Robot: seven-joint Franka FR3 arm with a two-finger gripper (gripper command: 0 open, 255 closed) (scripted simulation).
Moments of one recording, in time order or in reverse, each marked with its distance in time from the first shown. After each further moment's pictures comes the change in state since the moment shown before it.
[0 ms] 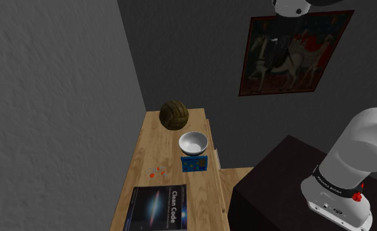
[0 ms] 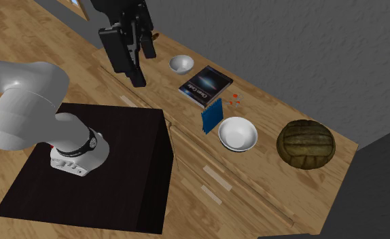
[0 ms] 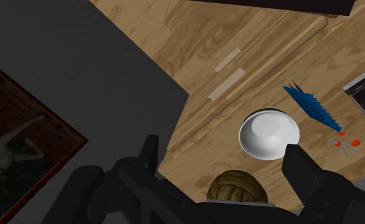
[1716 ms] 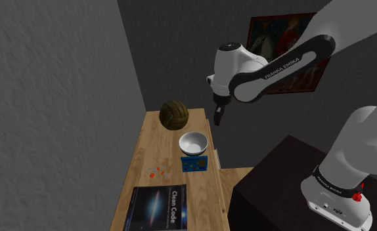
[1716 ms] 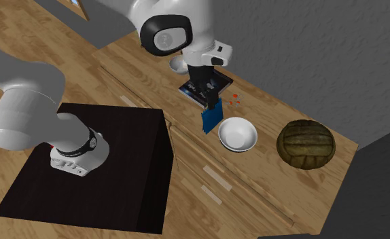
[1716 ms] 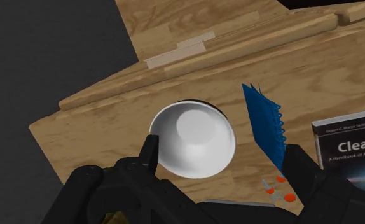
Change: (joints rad) arm 0.154 0.568 0.129 -0.201 -0.032 0.739 -0.104
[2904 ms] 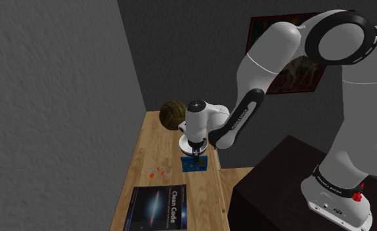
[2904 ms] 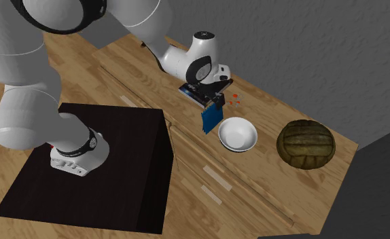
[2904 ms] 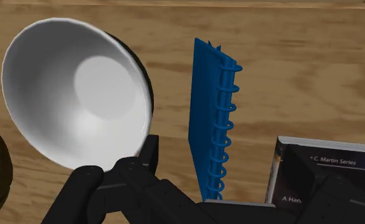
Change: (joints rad) arm 0.141 0.624 0.024 0.226 -0.342 0.335 0.129
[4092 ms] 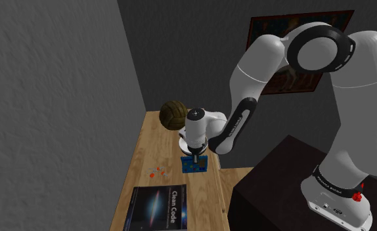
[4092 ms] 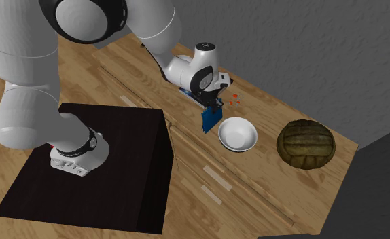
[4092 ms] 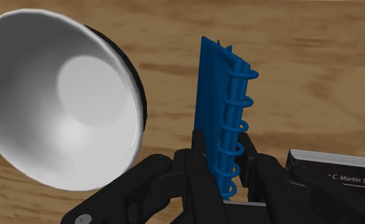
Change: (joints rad) arm 0.035 0.112 -0.053 0.048 -0.064 0.065 0.042
